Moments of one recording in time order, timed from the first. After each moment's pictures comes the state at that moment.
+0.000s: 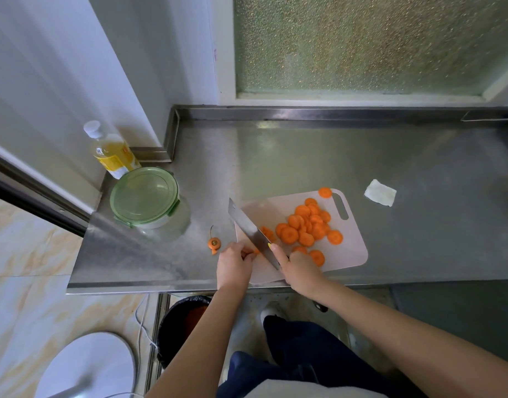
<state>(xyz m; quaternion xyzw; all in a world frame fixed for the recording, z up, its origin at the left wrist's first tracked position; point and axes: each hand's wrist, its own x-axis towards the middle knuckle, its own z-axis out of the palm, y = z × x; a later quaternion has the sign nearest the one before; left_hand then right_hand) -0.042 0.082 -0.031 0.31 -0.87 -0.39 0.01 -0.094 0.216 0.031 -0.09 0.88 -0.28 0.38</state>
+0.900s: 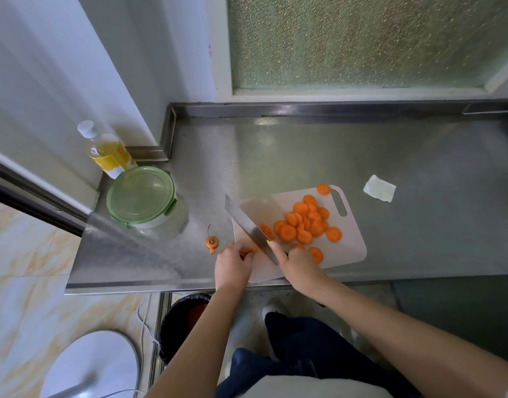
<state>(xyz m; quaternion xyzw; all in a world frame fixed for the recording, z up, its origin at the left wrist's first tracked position) -0.039 0.085 -0.035 0.32 -0.87 -0.37 0.01 -0.094 0.217 0.027 -0.10 0.89 -0.30 0.33</state>
